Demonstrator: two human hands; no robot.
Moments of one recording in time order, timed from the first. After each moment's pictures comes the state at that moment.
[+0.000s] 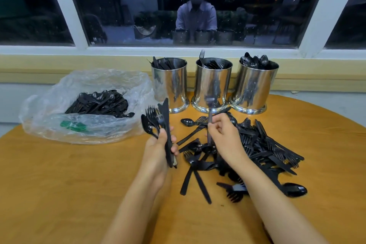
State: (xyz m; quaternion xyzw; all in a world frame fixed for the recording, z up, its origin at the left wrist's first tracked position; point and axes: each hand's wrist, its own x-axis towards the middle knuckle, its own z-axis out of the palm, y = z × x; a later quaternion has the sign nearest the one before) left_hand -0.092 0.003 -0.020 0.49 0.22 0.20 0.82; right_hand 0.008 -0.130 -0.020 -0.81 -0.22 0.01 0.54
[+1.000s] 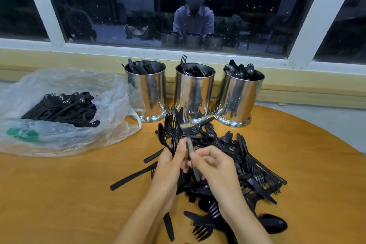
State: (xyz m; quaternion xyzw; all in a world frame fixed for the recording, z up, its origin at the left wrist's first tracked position) left_hand -0.027 -0.067 -0.043 0.60 0.15 0.17 0.77; right_hand 0.004 -0.177 -0.025 -0.70 -0.17 0.12 0.68
